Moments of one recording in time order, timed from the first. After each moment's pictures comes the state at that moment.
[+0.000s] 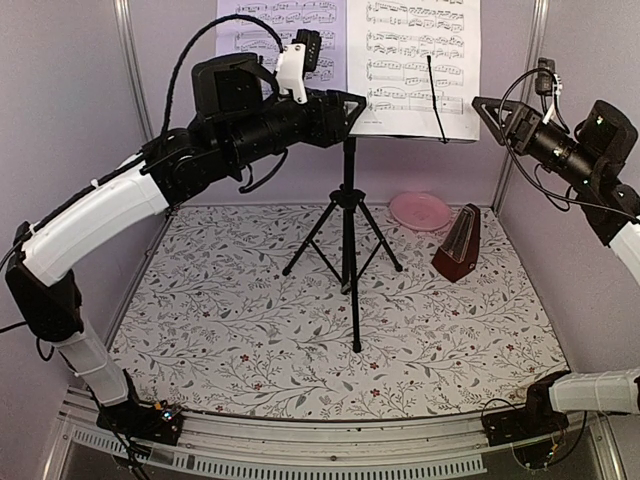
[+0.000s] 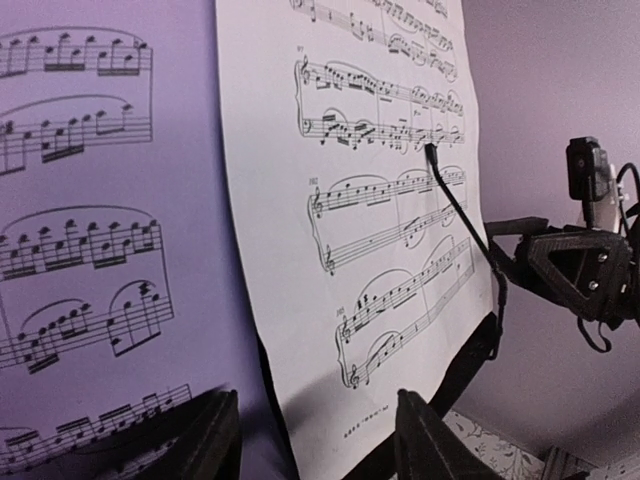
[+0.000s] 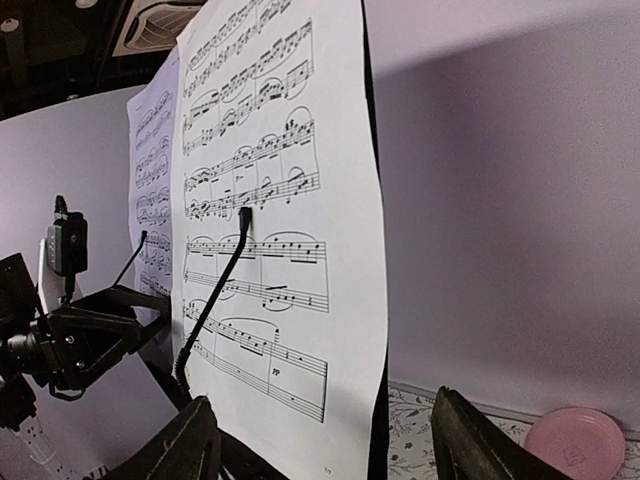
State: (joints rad) left arm -1.01 1.70 1.93 -0.17 -0.22 -0.15; right arm 0.27 1.07 1.30 0.00 -0.45 0.38
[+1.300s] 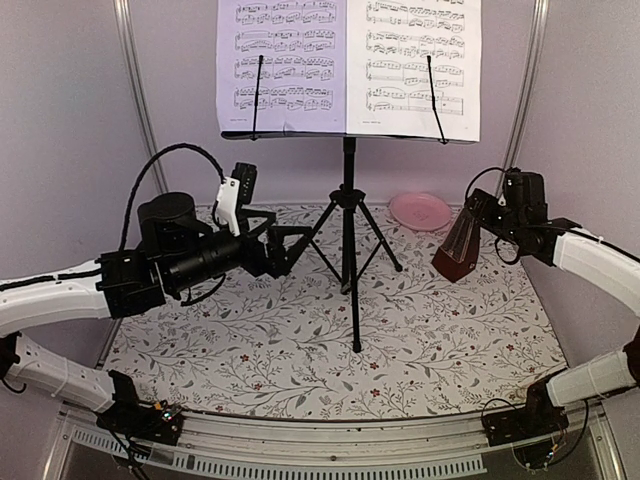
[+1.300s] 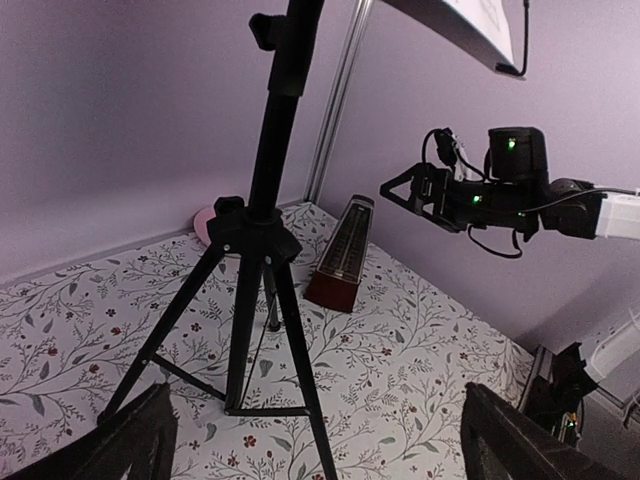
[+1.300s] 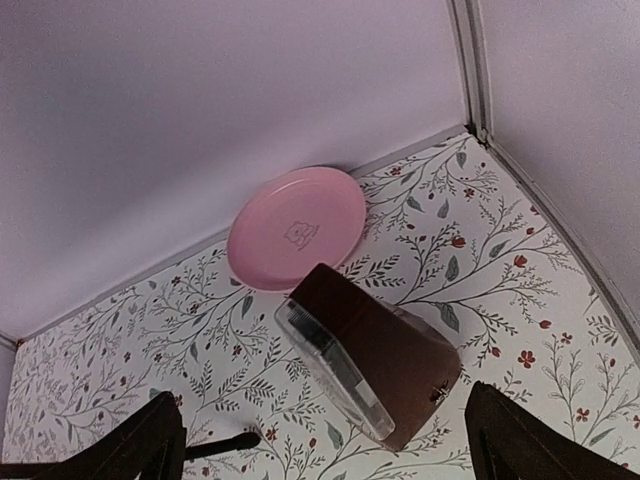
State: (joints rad) left arm -1.02 1.15 0.92 0.13 -0.18 -0.29; right arm 0.27 1.24 0.93 -0.13 0.26 0.52
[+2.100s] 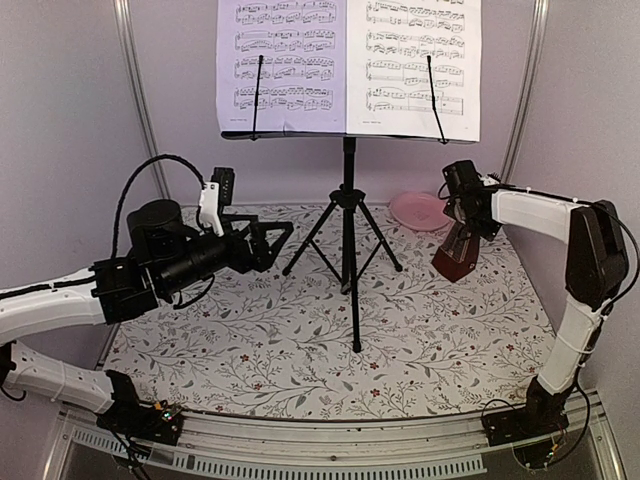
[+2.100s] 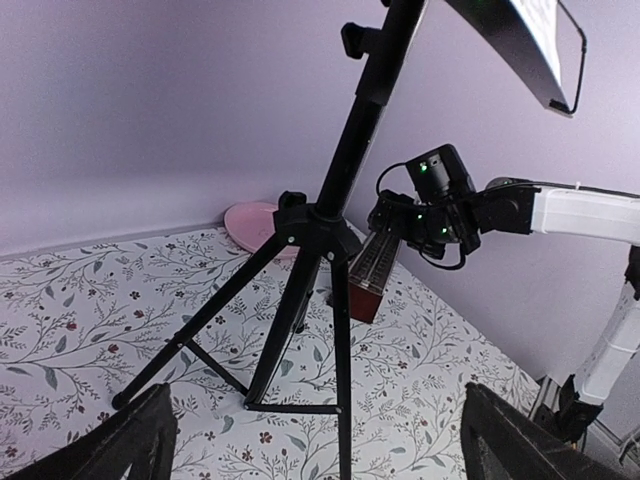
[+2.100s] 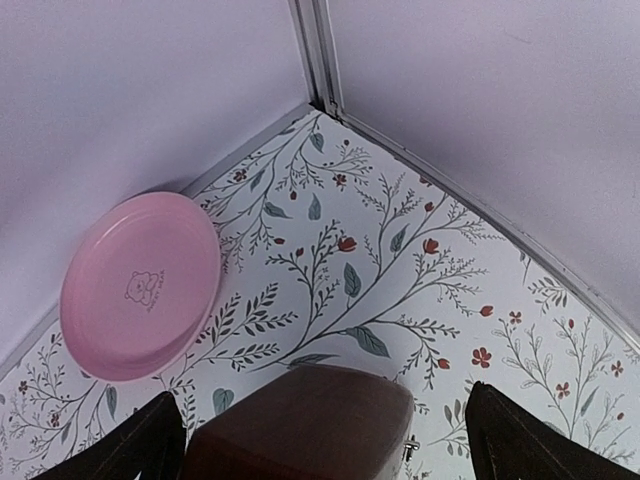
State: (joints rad) left arm -0.95 1.08 0.83 0.18 -0.20 -0.37; right arm 0.33 1.81 1.40 -0.44 0.74 0.84
